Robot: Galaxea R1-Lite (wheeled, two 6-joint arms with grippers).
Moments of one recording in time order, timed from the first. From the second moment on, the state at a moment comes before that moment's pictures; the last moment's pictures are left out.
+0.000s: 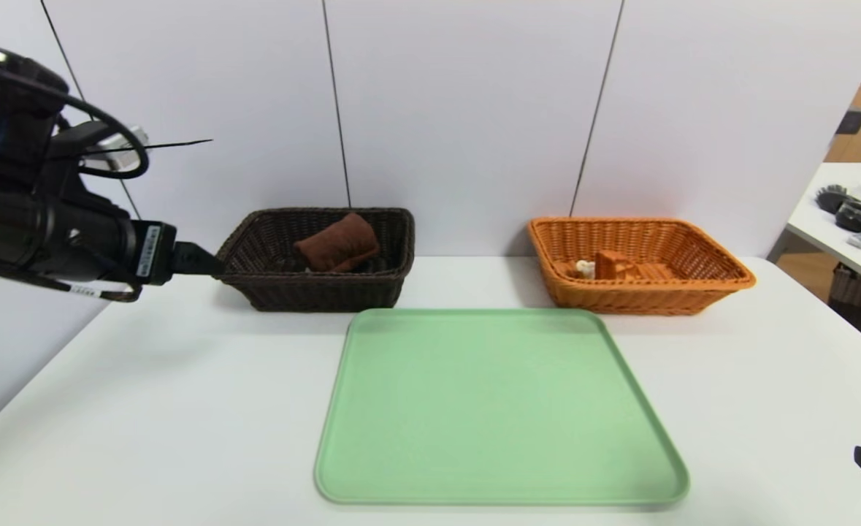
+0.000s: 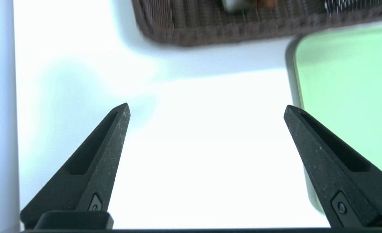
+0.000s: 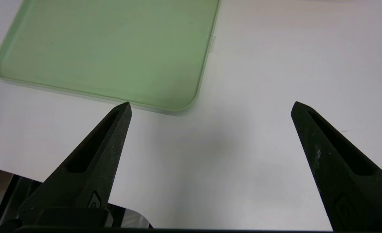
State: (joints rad) left arm -0.14 1.47 -1.29 0.48 0.03 -0.03; right arm 0.22 0.78 -0.77 0.52 0.06 0.09
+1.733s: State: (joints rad) left arm -0.08 0.49 -0.55 0.47 0.01 0.05; right arm -0.03 0.34 -0.72 0.66 0.07 0.03
